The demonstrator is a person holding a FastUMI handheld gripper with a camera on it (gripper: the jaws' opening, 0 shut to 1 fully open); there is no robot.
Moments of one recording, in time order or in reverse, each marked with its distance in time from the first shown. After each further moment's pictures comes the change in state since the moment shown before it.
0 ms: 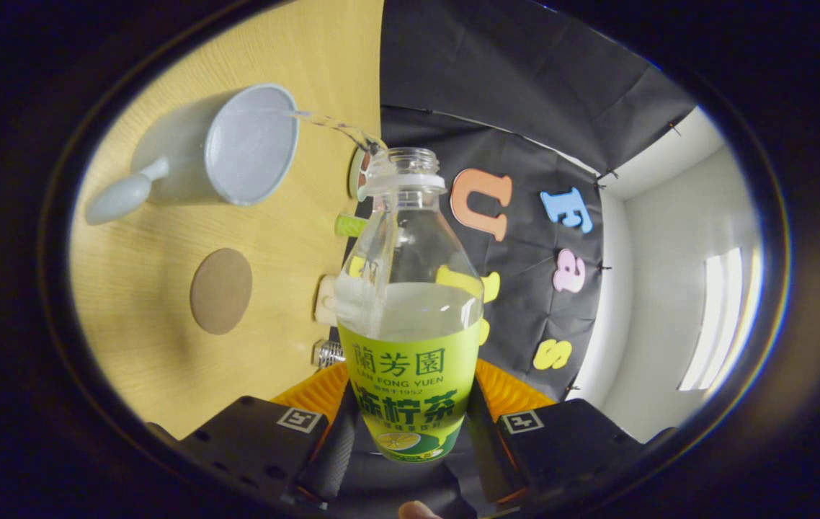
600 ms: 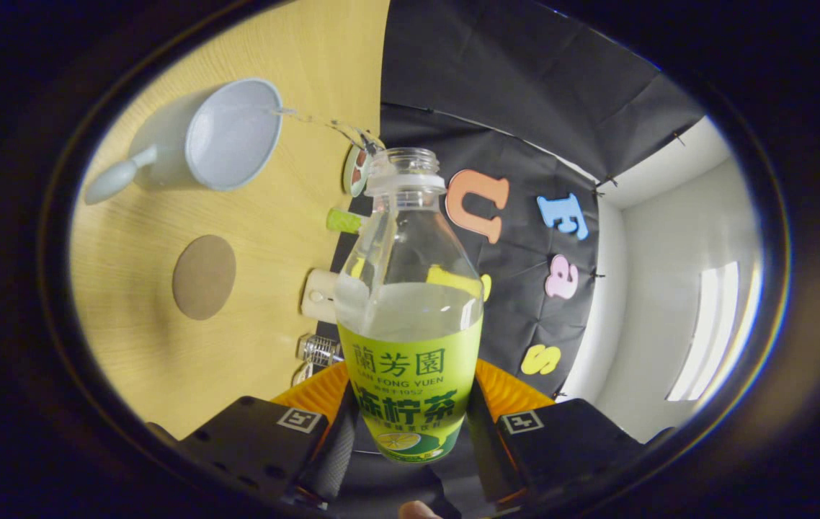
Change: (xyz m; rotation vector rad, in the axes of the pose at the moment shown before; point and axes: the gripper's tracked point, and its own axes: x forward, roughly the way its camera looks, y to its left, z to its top) arm 0.007 -0.021 0.003 -0.048 0.000 -0.033
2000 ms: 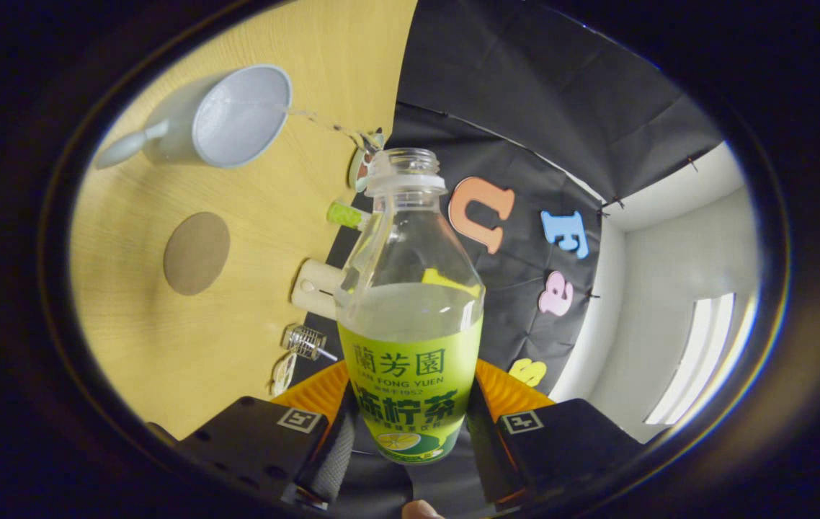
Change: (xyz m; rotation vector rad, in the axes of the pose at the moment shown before) arm 0.005 -0.017 -0.002 -0.113 -0.017 -0.017
